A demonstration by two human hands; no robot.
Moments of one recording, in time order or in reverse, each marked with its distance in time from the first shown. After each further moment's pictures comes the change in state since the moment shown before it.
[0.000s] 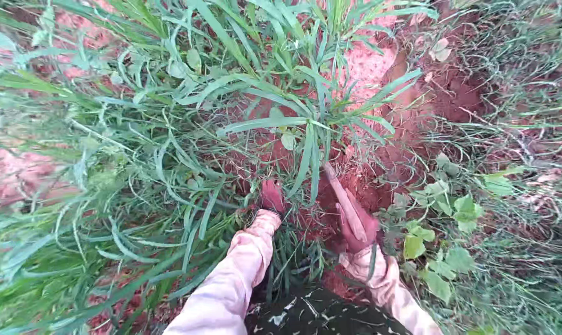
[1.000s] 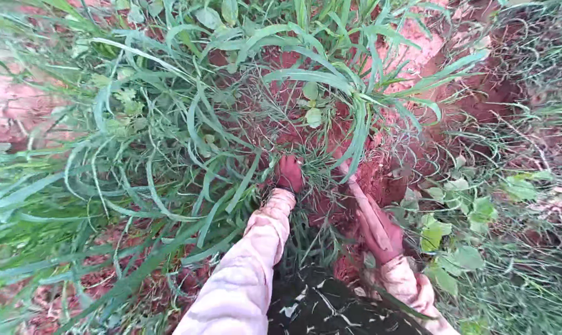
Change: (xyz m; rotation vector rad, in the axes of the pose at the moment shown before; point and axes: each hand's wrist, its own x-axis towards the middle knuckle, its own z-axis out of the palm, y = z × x) left_hand -0.005 -0.004 -0.005 -0.061 0.107 0.253; right_hand -0.016 -0.005 -0.022 -0.142 -0.165 -0.082
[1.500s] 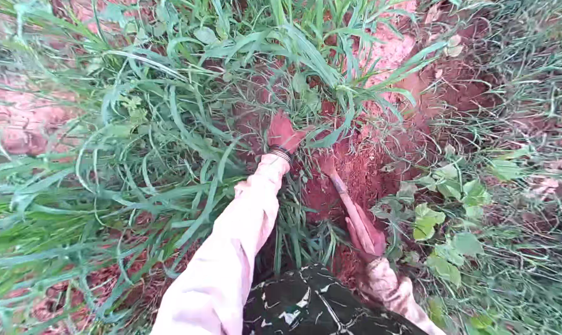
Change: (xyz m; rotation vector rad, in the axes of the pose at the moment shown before) left_hand 0.053 0.036 -0.072 -0.133 0.181 -0.115; right_hand -0.058 0.029 0.044 0.103 0.131 -0.009
